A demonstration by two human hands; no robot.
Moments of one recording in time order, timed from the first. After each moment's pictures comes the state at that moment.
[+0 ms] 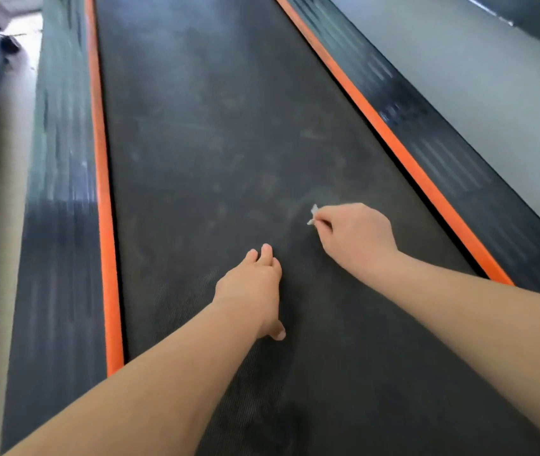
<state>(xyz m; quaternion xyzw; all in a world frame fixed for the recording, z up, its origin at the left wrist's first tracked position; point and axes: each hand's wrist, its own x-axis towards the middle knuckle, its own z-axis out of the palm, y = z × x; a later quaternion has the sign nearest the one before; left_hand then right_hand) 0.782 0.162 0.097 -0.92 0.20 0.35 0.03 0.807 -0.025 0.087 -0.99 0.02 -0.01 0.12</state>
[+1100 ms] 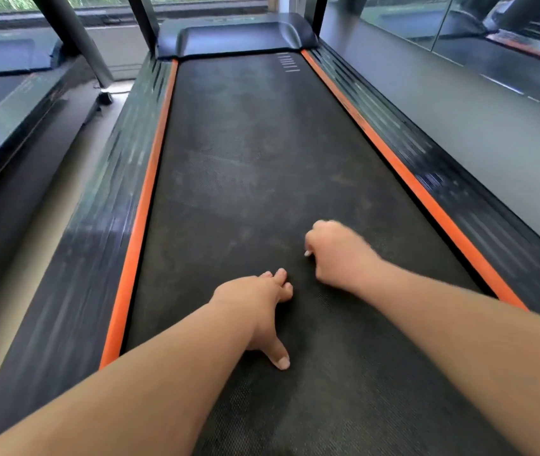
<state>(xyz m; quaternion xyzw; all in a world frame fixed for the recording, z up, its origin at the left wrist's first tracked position) 0.788 0.182 0.088 -0.94 0.19 0.28 0.01 0.853 0.001 0.072 -0.98 -0.18 0.03 0.03</state>
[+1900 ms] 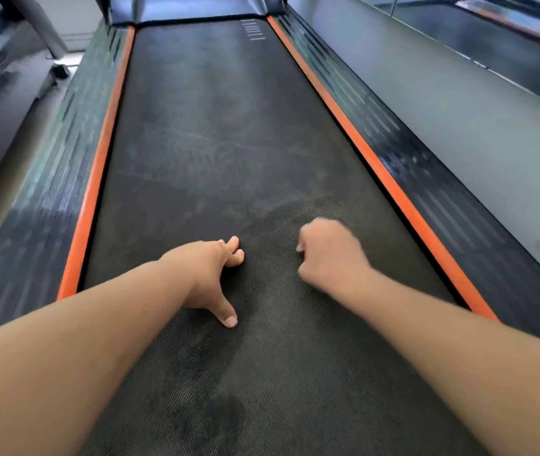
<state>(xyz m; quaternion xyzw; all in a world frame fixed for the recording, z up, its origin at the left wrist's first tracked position) 0.790 0.176 0.087 -0.94 0.16 0.30 -0.01 0.785 -0.049 0.068 -0.99 -0.06 0.02 0.11</state>
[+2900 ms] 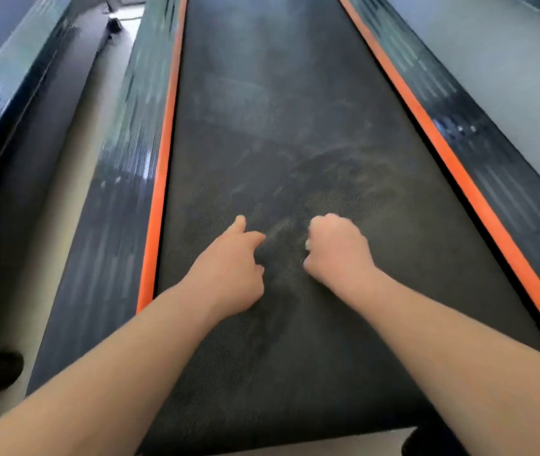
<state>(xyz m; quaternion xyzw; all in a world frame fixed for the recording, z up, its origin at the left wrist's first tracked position) 0.623 0.199 0.118 -0.97 0.00 0.15 -0.19 0.670 0.021 0.082 -0.99 -0.03 0.08 0.11</state>
